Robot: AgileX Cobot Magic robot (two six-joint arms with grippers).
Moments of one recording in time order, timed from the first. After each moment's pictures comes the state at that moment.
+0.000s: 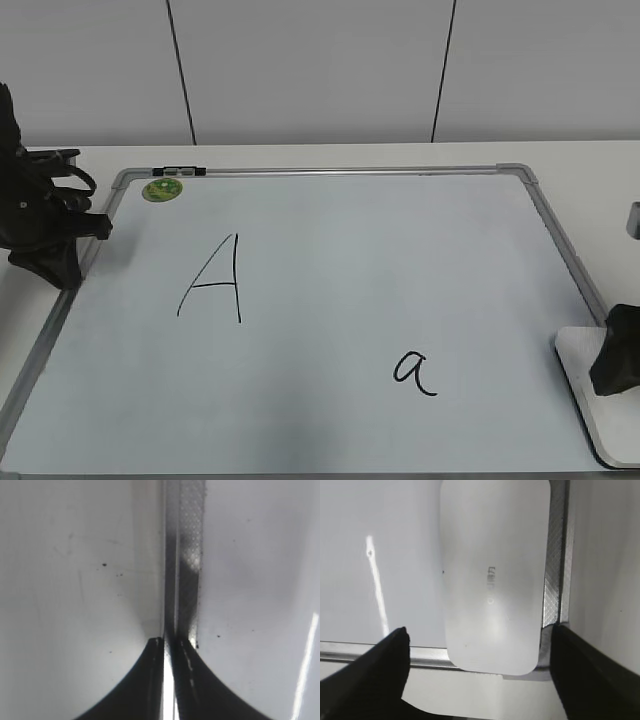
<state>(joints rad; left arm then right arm) -0.04 2.10 -1.39 -0.08 0.86 -0.07 -0.01 1.40 -0.72 0.23 0.84 -0.14</state>
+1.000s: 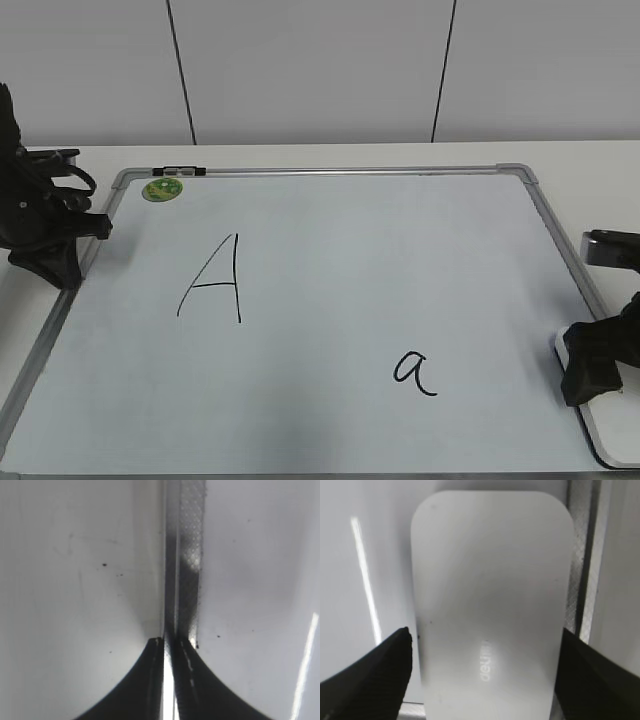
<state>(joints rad) -0.04 2.10 -1.39 -0.08 0.86 -0.07 0.01 1.64 -0.76 0.22 0.72 -0.14</state>
